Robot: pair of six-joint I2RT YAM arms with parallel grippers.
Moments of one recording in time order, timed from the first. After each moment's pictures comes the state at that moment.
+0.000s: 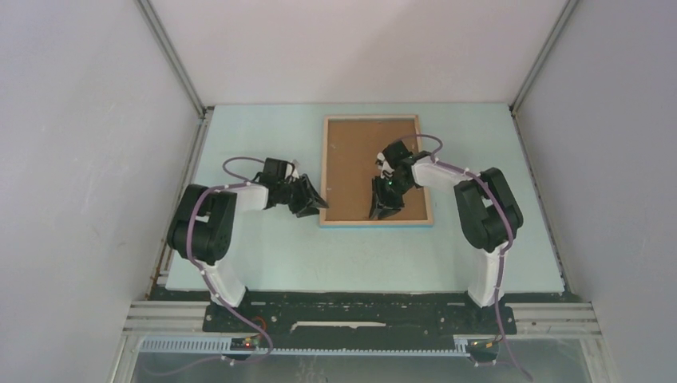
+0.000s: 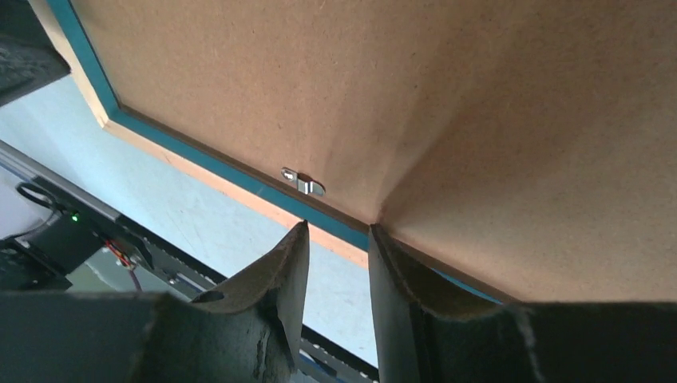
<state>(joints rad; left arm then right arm) -0.25 1.78 0.88 -0.08 0.54 -0.71 0.46 1.97 1.34 -0.67 -0.44 0.43</state>
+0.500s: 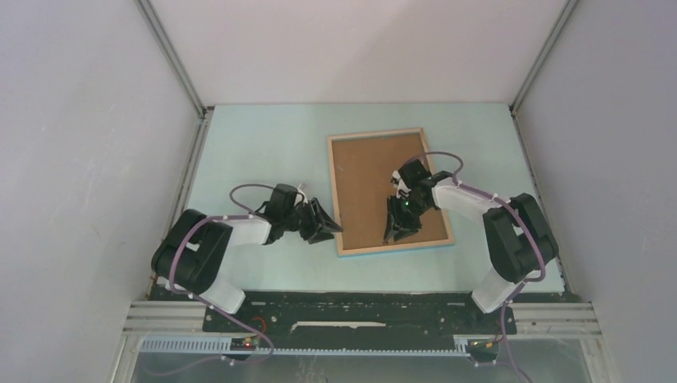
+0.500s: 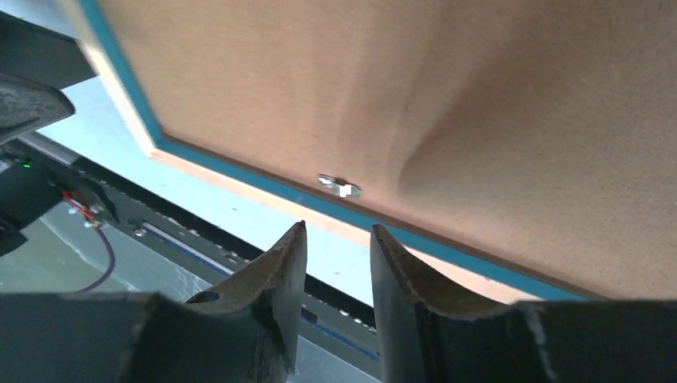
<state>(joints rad) -0.44 1.57 0.53 0.22 0.56 -1.00 0.47 1.68 0.99 -0.64 -0.42 0.45</state>
